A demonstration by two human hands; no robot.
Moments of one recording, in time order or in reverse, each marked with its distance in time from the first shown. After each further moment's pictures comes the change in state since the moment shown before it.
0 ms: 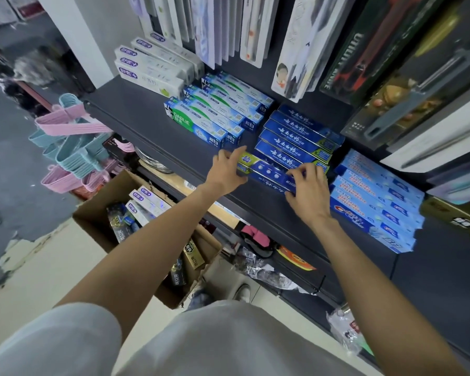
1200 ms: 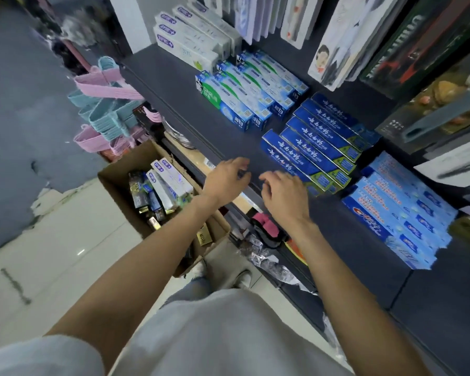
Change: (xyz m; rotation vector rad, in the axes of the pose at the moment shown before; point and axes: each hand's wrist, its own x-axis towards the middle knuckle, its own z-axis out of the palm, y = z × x) left_hand -0.070 -0.018 0.012 -0.037 0.173 -0.058; right_hand -0.019 -0.067 0.002 0.208 0.016 -0.278
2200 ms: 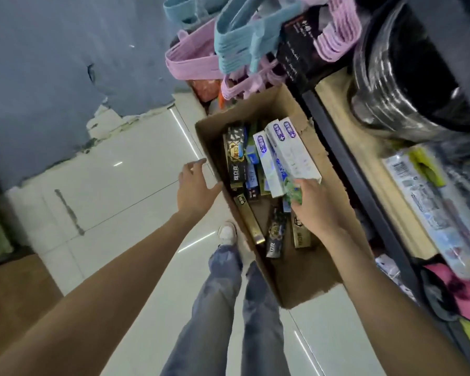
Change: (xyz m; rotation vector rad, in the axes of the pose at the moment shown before) left_hand -0.063 -0.473 -0.024 -0.151 0.125 -0.780; right_hand 0.120 -0.209 0.359 0.088 -0.666 0.109
